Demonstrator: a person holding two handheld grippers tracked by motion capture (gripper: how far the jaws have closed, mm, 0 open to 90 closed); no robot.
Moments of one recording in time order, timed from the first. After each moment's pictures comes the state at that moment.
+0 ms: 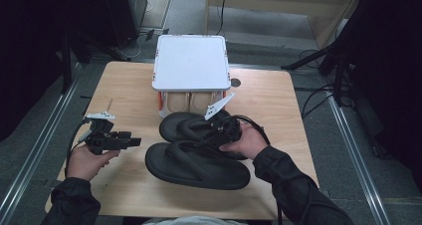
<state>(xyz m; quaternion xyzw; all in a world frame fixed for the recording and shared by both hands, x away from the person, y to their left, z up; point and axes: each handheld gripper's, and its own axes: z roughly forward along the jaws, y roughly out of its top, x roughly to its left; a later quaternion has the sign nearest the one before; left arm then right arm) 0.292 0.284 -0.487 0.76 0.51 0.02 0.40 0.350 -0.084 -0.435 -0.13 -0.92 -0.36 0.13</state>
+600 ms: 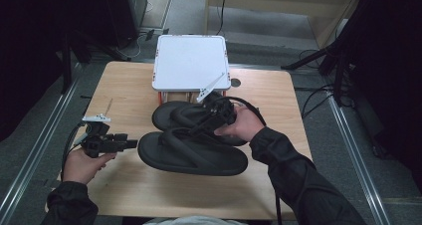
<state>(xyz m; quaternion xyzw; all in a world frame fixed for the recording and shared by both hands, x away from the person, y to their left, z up) 0.284 0.290 -0.488 0.76 0.52 0.02 0.40 0.374 -0.062 -0.394 -0.12 -0.92 -0.34 0.15</state>
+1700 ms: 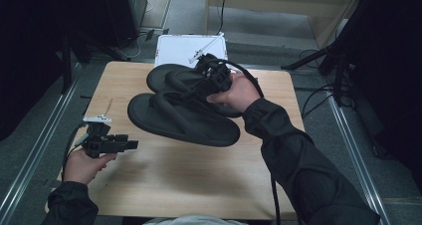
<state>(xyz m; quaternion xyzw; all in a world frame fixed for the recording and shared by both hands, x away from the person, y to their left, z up) 0.285 0.288 -0.491 0.76 0.52 0.02 0.39 0.409 -0.041 -0.315 -0.16 -0.92 -0.35 0.08</state>
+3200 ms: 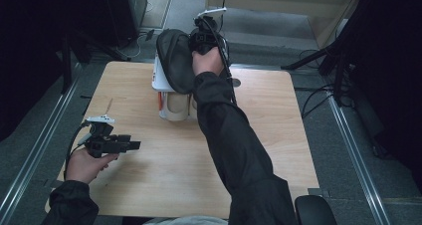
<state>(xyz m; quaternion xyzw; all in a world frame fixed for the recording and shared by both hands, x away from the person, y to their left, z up) 0.288 0.284 -0.493 0.77 0.51 0.01 0.39 0.537 0.003 -0.328 -0.60 -0.71 -0.36 -0.10</state>
